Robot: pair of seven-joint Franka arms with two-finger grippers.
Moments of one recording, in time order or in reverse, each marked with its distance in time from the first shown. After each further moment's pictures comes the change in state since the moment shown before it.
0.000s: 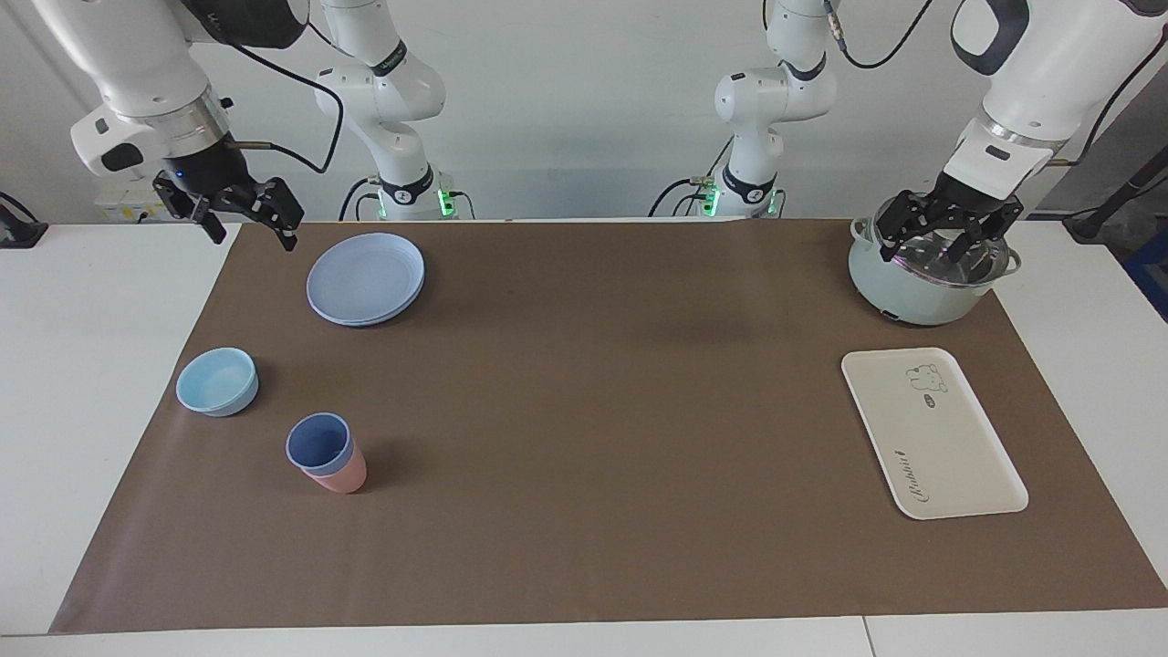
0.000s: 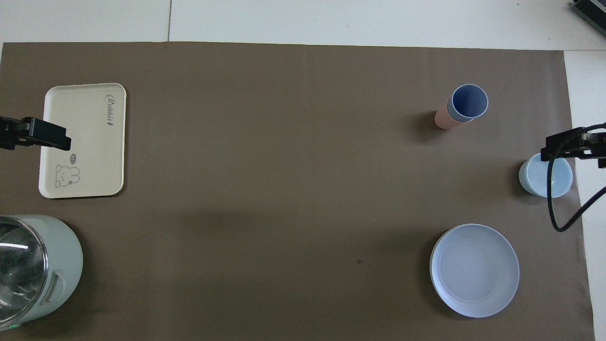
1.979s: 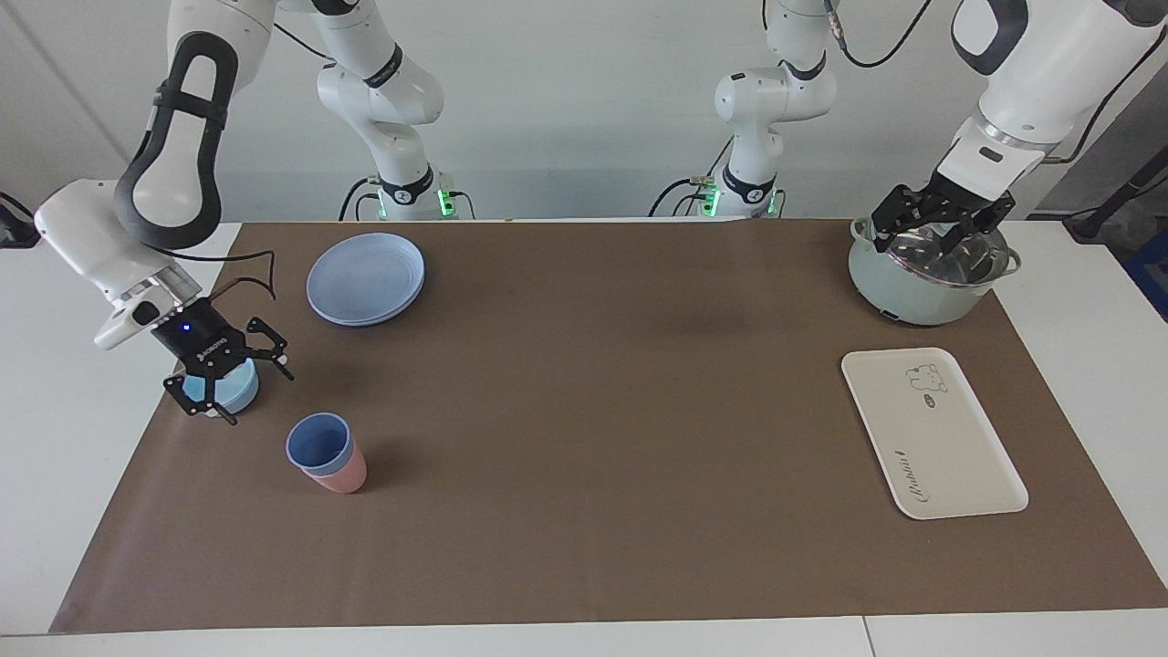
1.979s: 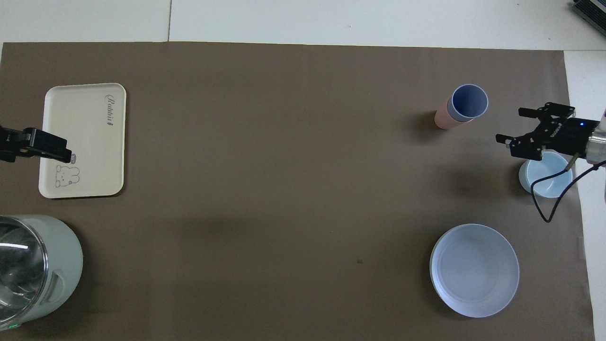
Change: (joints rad) left arm 0.000 -0.006 0.001 -0.005 0.000 -0.065 0.000; right arm -0.241 0.242 -0.004 -0.402 0.992 0.726 -1.721
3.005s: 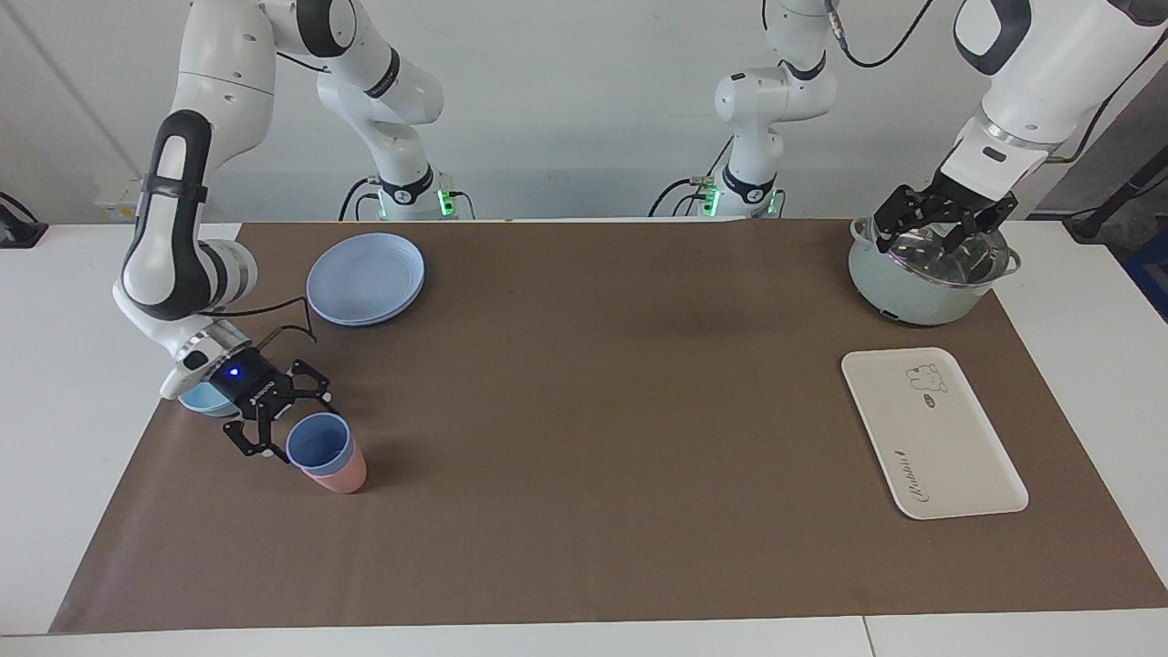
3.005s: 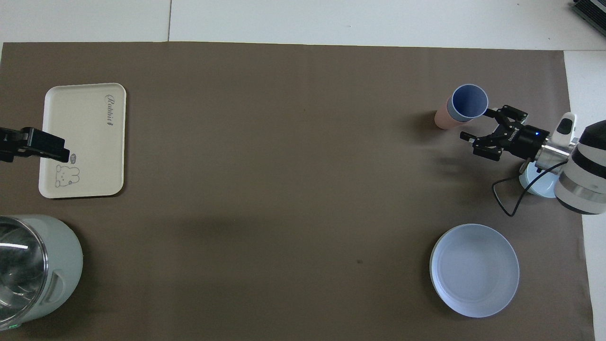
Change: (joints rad) left arm 0.004 0.000 0.002 0.000 0.000 0.001 0.000; right arm 0.010 0.177 0.005 0.003 0.470 -0.087 -0.425
